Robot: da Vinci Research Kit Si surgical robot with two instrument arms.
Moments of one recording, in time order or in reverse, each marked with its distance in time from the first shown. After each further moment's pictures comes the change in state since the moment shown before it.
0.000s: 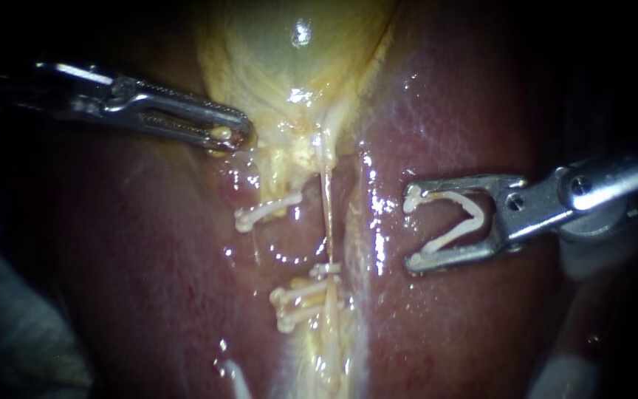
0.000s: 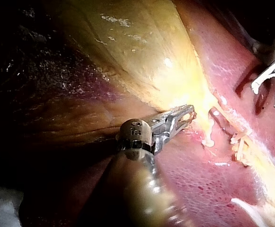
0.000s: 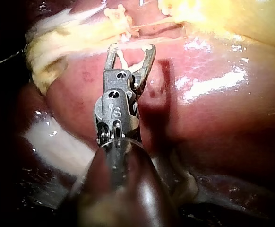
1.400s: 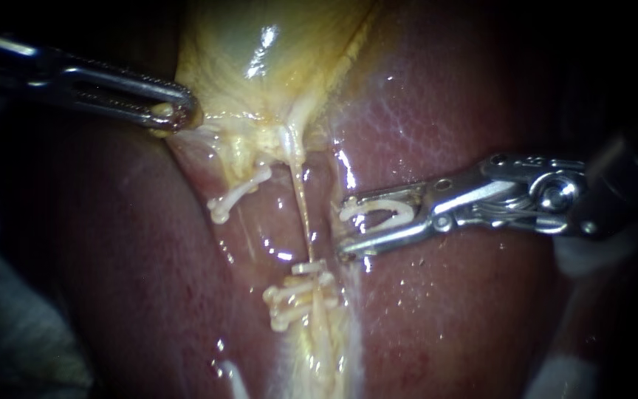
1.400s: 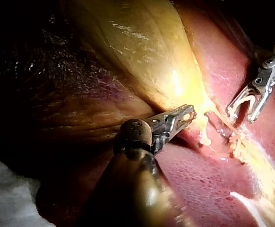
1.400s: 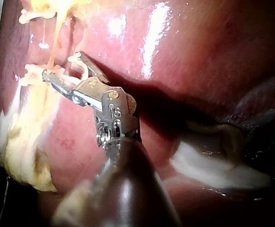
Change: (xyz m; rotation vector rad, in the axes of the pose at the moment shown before) right arm -0.005 0.005 0.010 0.228 0.108 0.695; left arm 0.001 0.003 -0.008 0.024 0.021 -0.017
